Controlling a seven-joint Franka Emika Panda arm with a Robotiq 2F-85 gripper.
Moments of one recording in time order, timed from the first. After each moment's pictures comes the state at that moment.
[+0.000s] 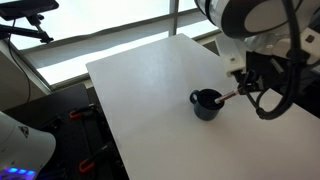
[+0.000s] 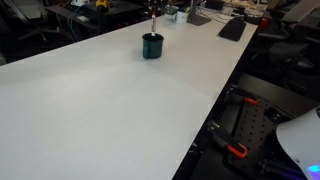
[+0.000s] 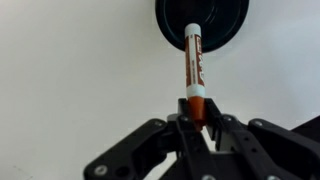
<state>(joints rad) -0.20 0.49 -0.15 -1.81 0.14 2.50 0.20</state>
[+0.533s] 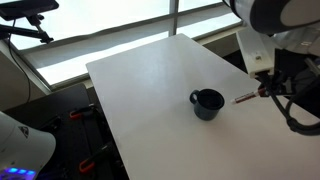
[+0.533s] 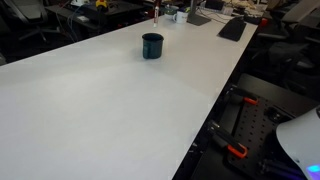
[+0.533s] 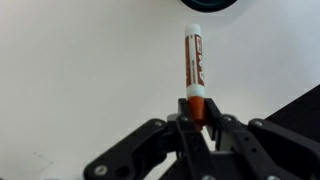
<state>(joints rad) -0.26 0.52 -0.15 -1.72 0.17 2.46 0.20</state>
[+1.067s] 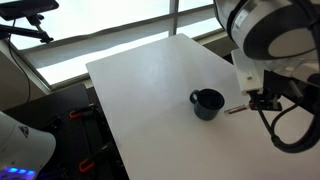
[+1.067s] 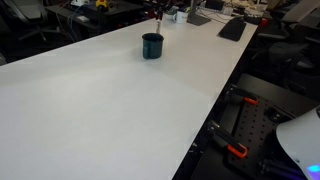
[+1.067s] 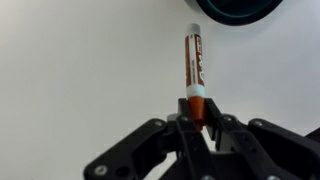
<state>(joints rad) -0.27 0.62 -0.16 -1.68 0.17 2.46 0.20</state>
